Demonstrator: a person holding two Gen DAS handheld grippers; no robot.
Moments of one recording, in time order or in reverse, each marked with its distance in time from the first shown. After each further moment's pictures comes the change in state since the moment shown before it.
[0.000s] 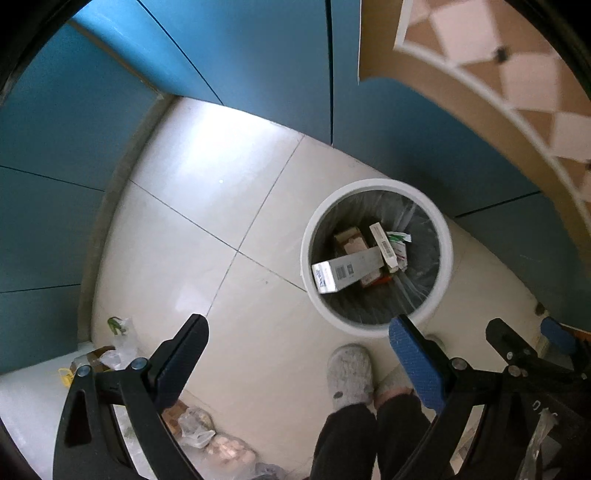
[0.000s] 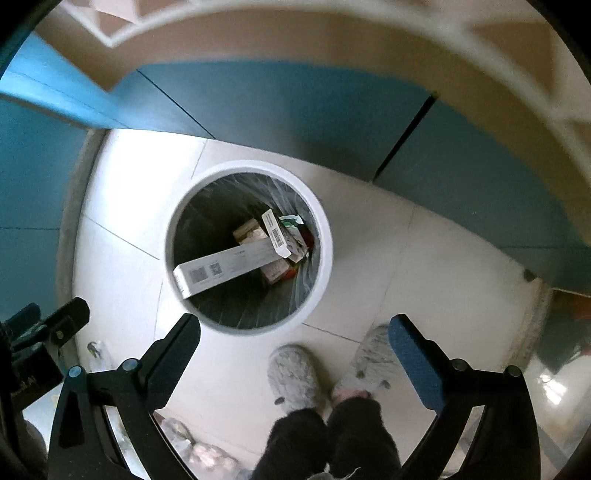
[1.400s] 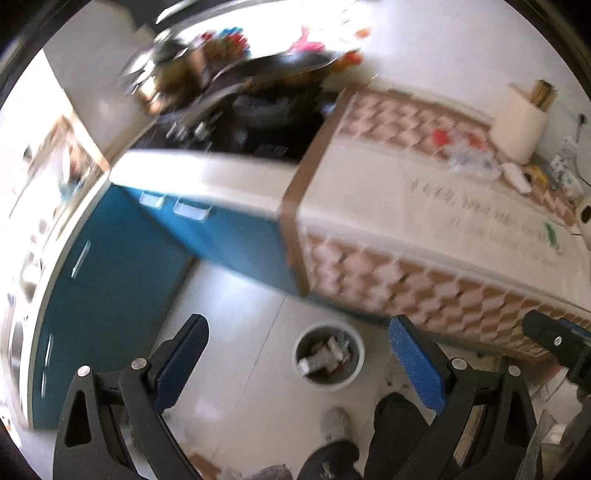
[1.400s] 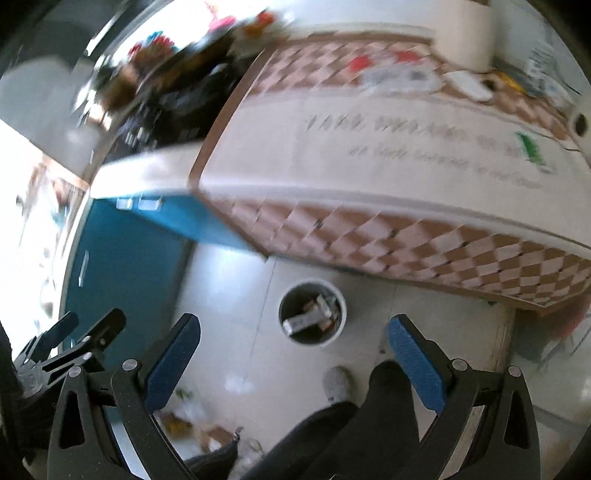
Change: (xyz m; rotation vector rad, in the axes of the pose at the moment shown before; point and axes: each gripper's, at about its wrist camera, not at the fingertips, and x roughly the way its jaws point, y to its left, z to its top) left arm -0.445 -0.024 -0.015 0.151 -0.514 -0.054; right arm -0.512 -0.035 -0.057 0.150 -0.374 0.176
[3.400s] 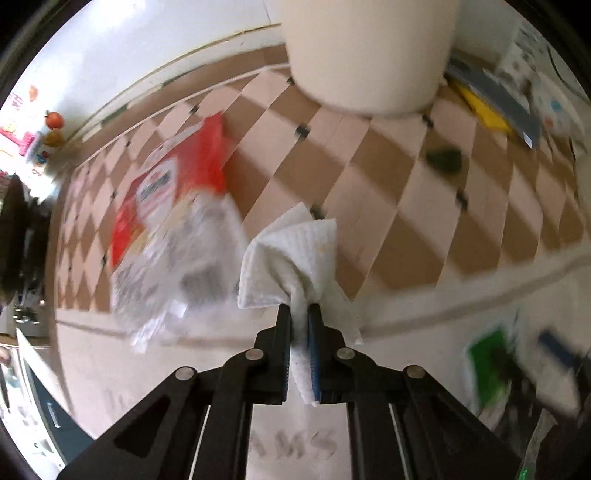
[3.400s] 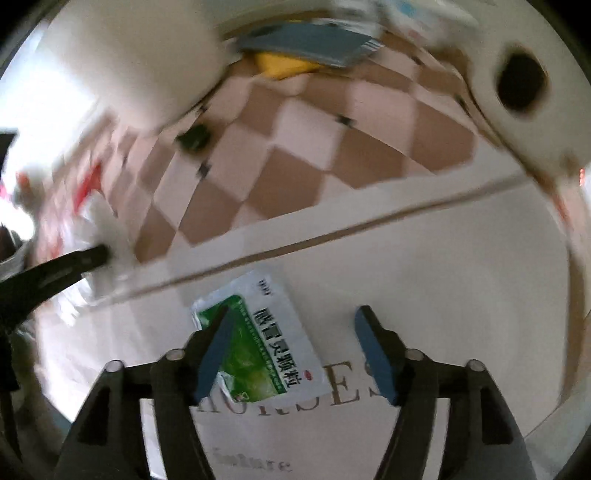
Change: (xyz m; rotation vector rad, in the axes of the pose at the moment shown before) left arm 0.195 -0.441 0.185 0.443 0.241 -0.093; right arm 0.097 -0.407 0.244 0.340 0.038 -0.251
